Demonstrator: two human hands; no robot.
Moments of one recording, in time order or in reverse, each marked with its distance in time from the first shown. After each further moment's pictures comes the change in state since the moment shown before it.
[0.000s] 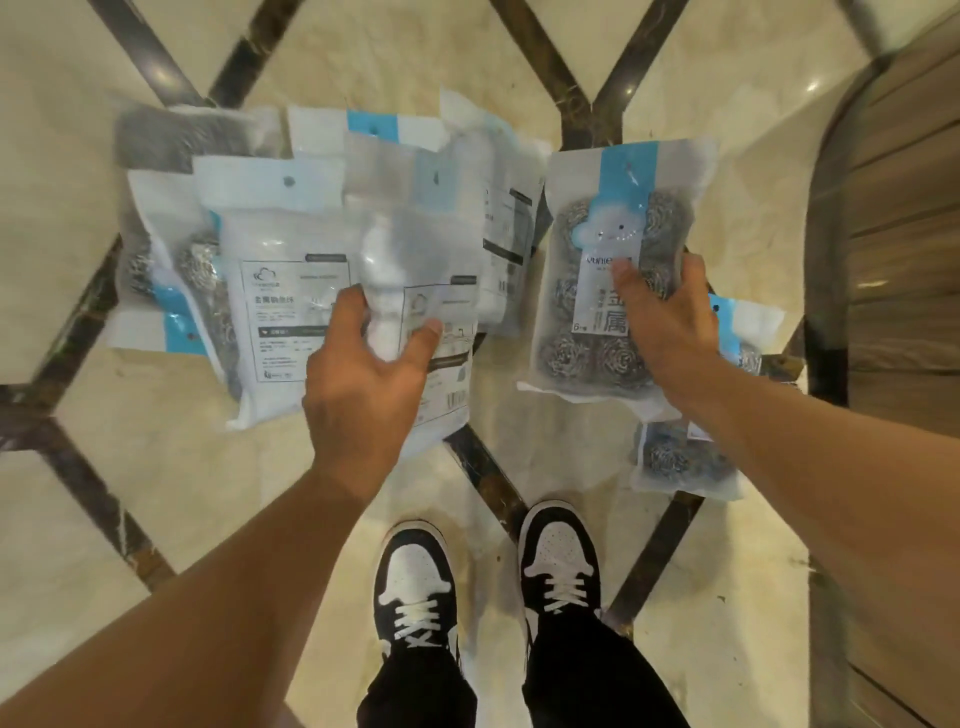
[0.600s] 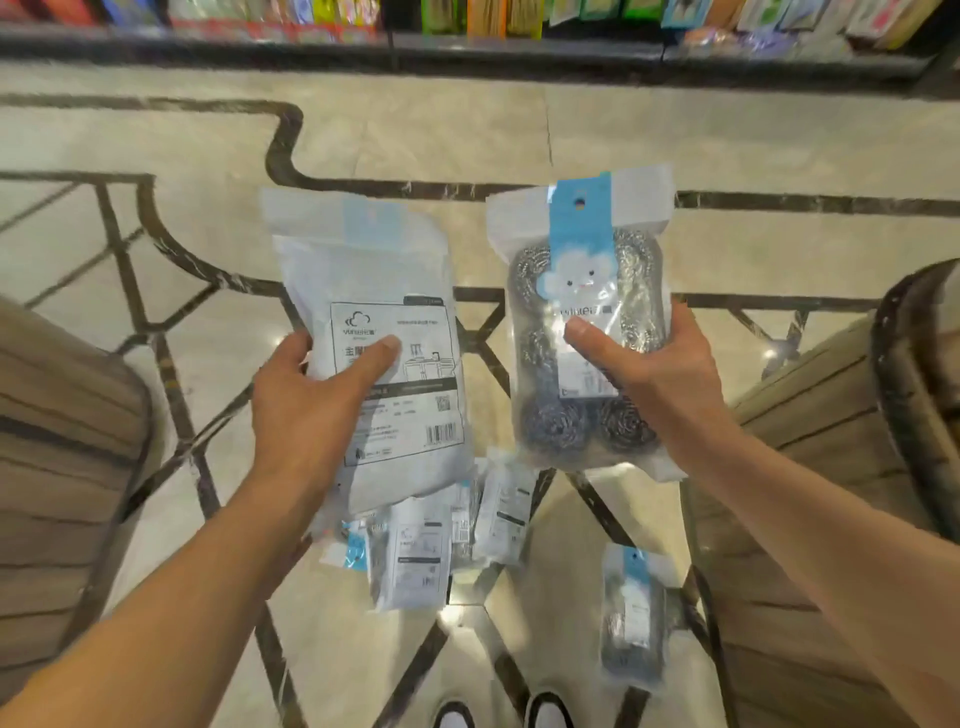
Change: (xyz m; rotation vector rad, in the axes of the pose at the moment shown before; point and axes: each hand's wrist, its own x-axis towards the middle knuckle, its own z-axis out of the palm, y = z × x) left_hand -0.064 0.413 -0.346 -0.475 0.163 0.138; right_hand -0.271 -0.398 -0.289 0.299 -0.066 -0.551
